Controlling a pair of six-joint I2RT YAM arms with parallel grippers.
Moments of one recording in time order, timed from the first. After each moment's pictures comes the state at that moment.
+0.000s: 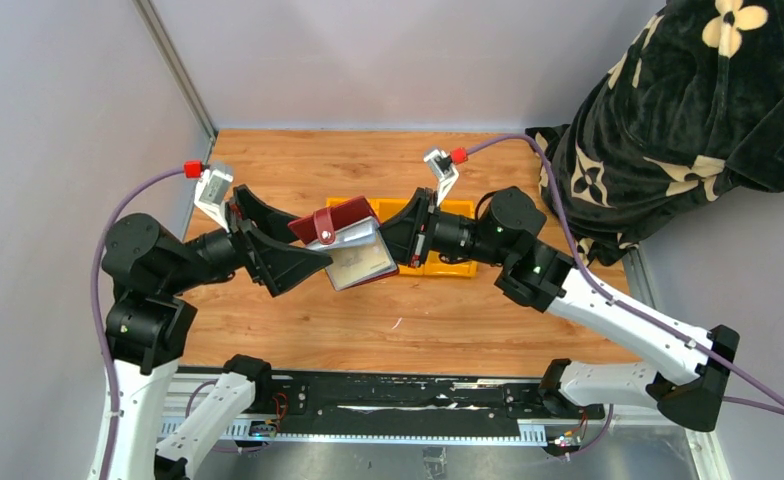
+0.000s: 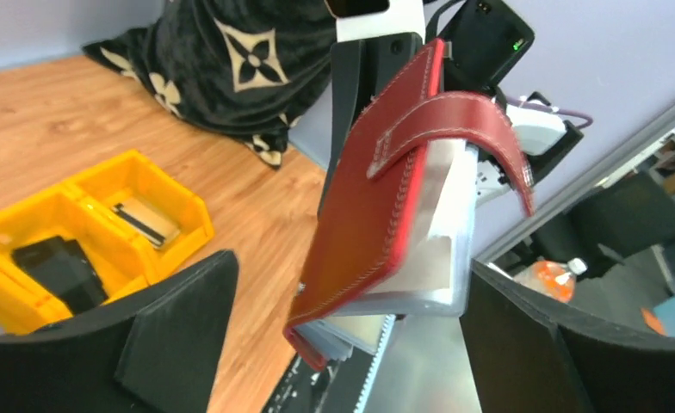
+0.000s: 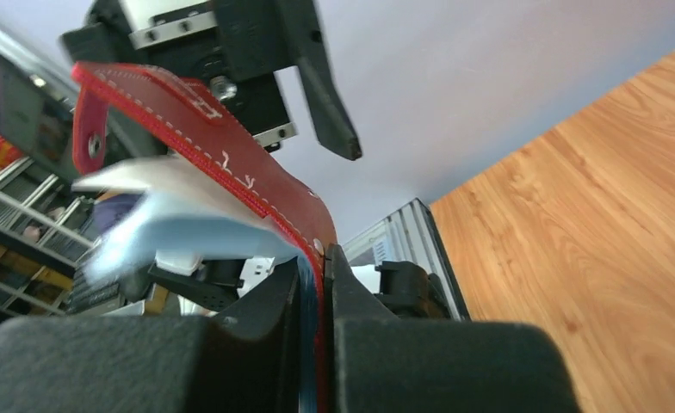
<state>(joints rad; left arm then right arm) -0.25 0.69 1.23 -0.41 0.88 -0.62 1.00 1.13 1.13 0.24 -0.41 0.77</state>
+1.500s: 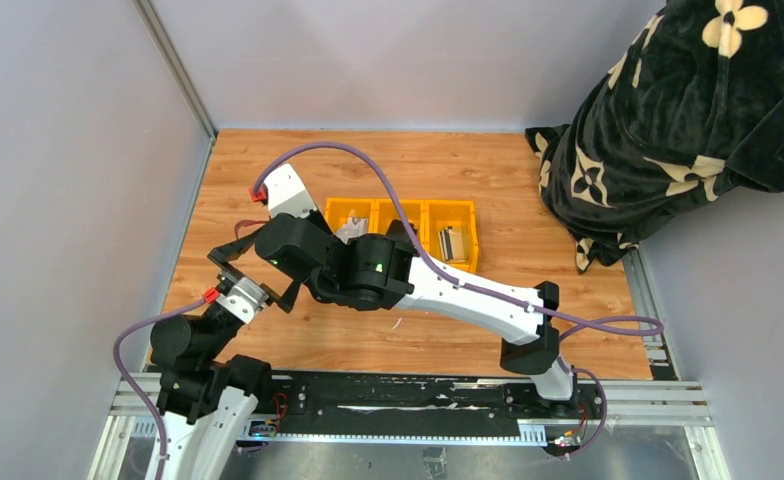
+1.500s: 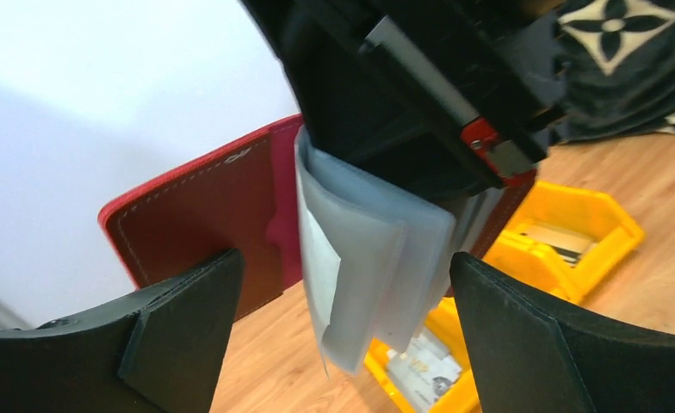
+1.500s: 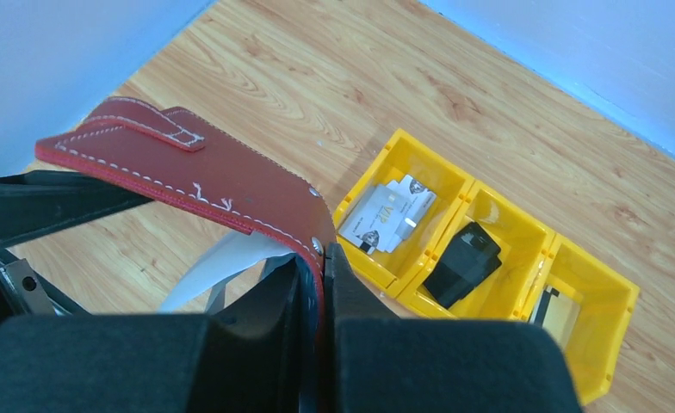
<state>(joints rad) -0.25 0.13 0.53 -0.05 0.45 0.32 1.41 2.02 2.41 -0.89 0.81 0.25</state>
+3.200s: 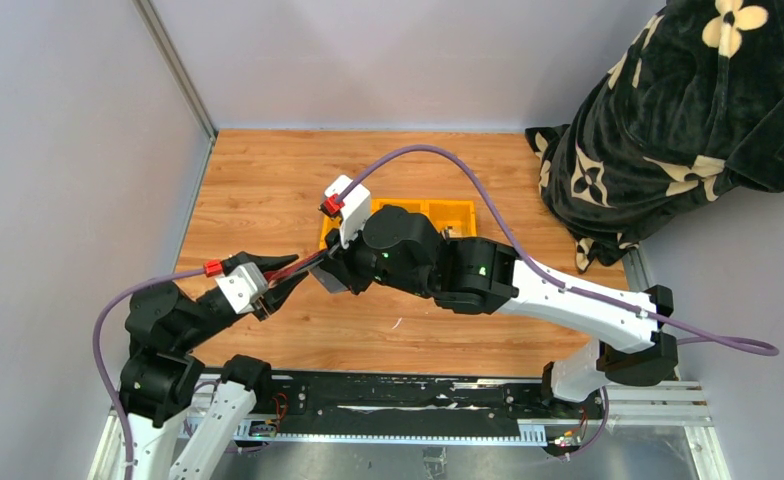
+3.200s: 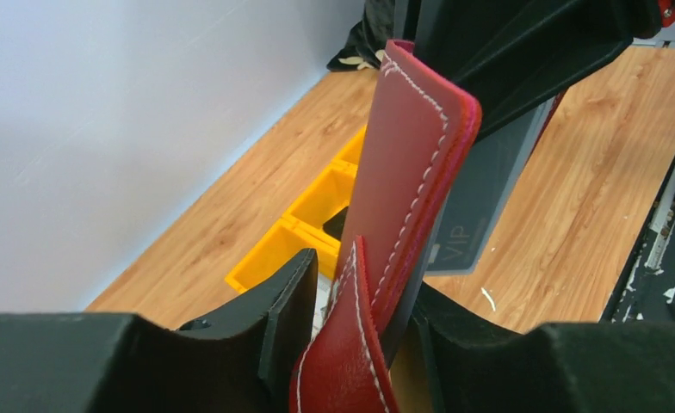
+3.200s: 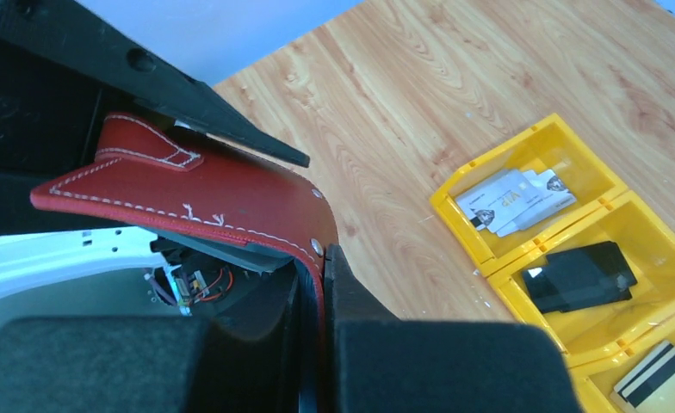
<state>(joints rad) -0.25 0.35 0.91 -0.57 0.65 0.33 1.36 1.50 1.76 -0.59 0.28 0.22</state>
